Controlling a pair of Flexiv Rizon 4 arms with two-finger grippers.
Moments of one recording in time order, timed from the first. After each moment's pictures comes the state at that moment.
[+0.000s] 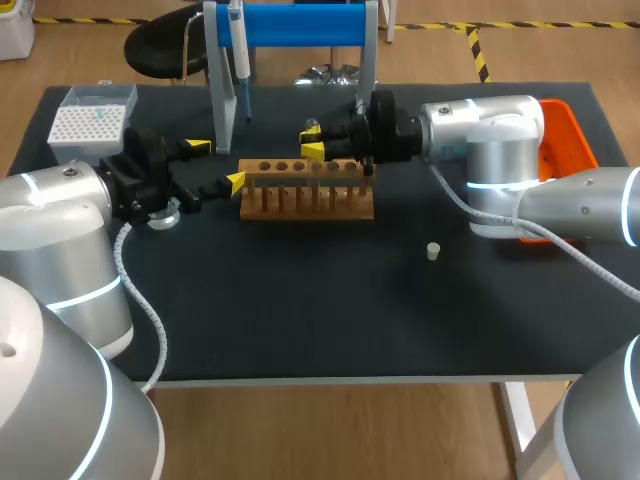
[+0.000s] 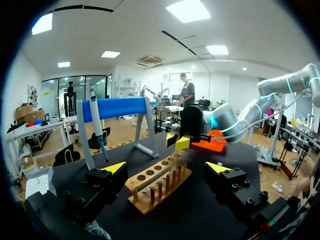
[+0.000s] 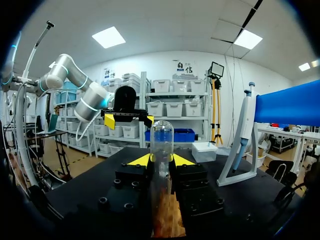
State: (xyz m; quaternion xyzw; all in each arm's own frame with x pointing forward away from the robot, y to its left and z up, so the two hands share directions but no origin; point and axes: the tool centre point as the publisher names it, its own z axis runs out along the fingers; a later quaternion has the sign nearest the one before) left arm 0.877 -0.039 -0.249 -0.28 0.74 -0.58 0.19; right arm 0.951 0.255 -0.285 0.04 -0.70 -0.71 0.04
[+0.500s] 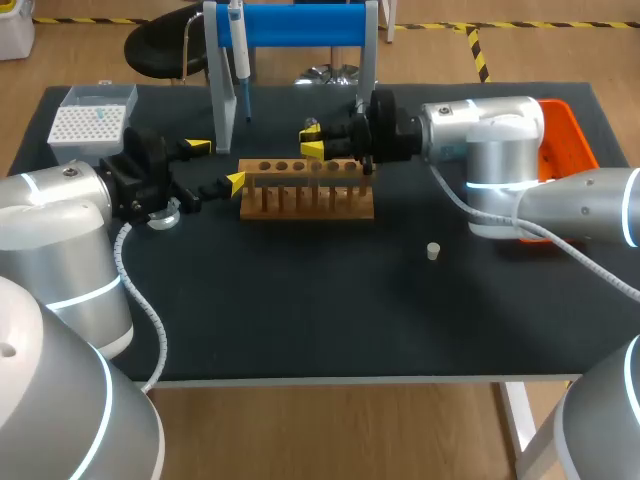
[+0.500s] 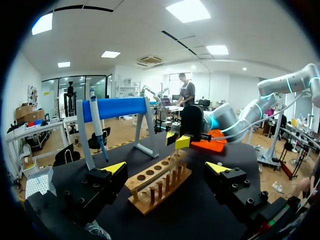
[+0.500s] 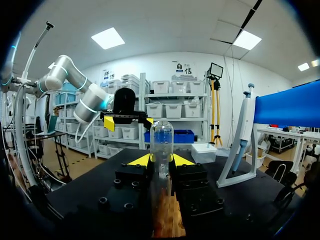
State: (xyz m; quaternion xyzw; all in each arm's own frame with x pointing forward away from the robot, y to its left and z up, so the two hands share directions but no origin) left arm 0.877 -0.039 -0.249 -0.28 0.74 -0.58 0.19; right arm 0.951 0.255 -0.281 0.03 -0.70 -0.71 0.04
